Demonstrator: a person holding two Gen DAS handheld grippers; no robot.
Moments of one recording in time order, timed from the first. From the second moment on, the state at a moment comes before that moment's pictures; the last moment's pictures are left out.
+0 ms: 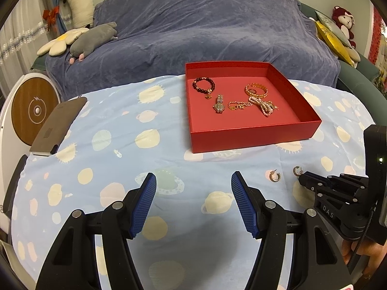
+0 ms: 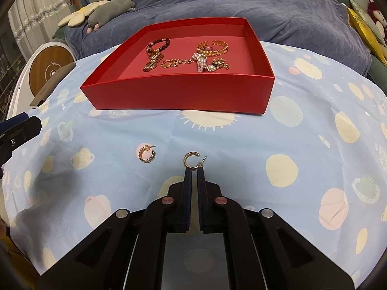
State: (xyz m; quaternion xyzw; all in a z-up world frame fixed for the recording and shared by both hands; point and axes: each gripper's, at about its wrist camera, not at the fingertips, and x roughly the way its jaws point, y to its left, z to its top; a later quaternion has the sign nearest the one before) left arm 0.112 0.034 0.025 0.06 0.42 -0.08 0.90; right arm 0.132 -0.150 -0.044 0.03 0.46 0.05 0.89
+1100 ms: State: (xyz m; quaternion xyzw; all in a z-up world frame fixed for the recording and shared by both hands) left arm 0.127 -0.045 -0.022 0.08 0.45 -0.14 0.88; right arm 0.113 -0.182 -0.019 0.05 0.44 0.04 0.90
